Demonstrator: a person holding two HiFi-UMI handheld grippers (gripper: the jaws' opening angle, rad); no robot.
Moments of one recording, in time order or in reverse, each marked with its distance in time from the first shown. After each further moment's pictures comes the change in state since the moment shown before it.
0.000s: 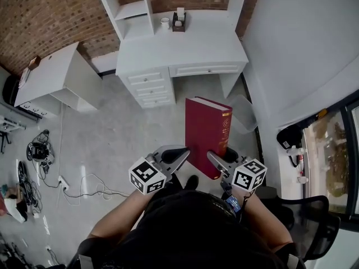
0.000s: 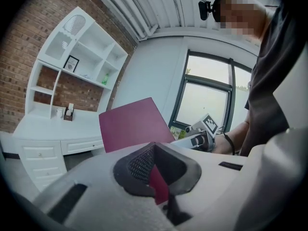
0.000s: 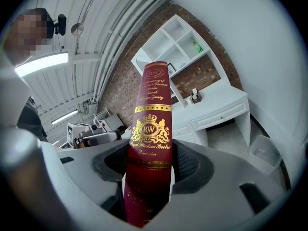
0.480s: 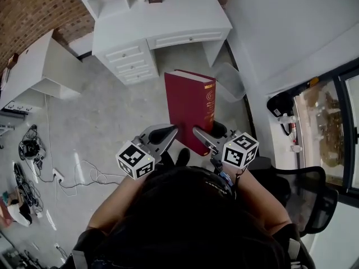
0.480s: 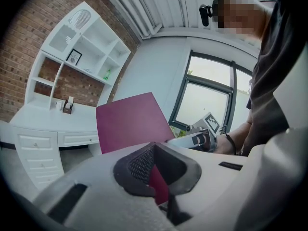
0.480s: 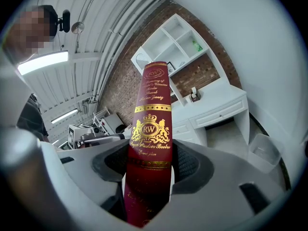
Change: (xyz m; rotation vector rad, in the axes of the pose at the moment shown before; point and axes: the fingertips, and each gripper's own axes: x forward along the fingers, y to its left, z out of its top) left arm 0.016 0.000 -0.022 -0.051 -0.006 -0.009; right arm 0.002 -0.008 -0.009 -0.005 0.009 -0.003
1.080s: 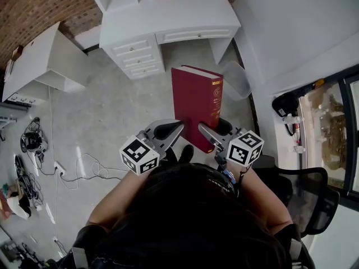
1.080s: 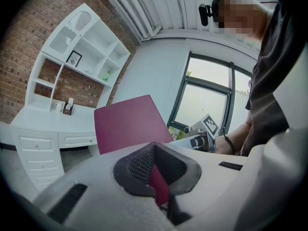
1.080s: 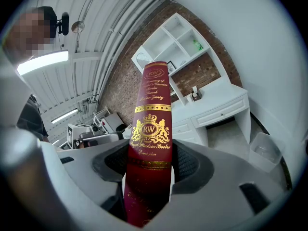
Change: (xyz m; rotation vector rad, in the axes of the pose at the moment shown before) left arm -0.015 -0.004 0.002 0.008 -0.005 -0.008; right arm 0.006 0.012 -0.008 0.006 0.006 -0.001
